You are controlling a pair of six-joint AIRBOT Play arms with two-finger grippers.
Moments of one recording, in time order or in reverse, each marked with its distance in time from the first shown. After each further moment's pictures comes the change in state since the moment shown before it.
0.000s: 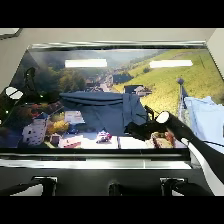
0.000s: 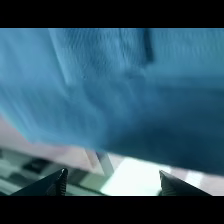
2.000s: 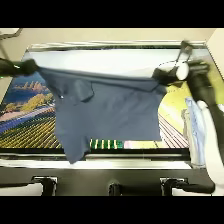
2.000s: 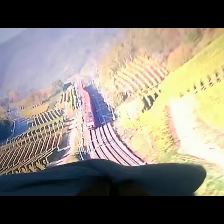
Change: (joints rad) left arm 0.065 -0.172 0.503 0.207 -0.092 -0.159; right arm -0.153 -0.203 0.794 -0.761 0.030 0.398
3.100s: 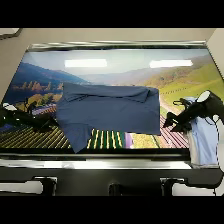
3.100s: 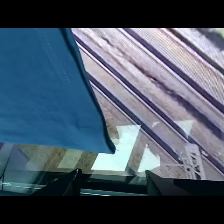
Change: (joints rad) left arm 0.241 -0.042 -0.632 -0.255 -0.338 0.177; right arm -0.404 -0.007 -0.415 0.365 0.509 -0.526
